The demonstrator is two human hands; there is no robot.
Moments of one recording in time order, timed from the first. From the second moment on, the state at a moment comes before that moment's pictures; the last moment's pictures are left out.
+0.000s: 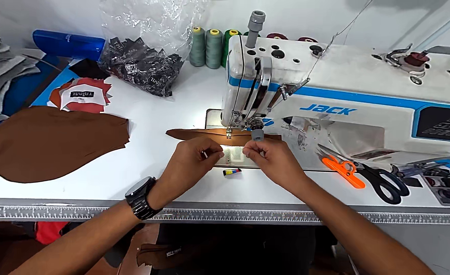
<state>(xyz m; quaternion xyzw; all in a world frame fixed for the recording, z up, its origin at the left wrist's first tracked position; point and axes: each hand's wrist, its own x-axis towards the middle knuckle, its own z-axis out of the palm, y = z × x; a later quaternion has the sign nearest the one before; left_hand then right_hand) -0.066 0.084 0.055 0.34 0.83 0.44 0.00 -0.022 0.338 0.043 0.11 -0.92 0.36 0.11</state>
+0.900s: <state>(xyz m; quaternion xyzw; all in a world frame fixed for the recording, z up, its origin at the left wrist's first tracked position) -0.133 0.106 0.037 0.41 0.86 0.31 -0.08 -0.078 0.347 0.034 0.15 -0.97 0.19 0.03</state>
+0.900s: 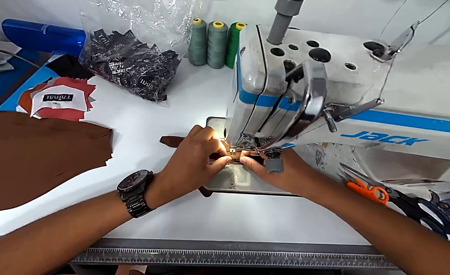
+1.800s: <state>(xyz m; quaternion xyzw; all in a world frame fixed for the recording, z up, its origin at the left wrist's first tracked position) -0.123 0.101 0.021 0.47 0.84 0.26 -0.11 -0.068 0.345 0.010 0.16 -0.93 0.32 0.04</state>
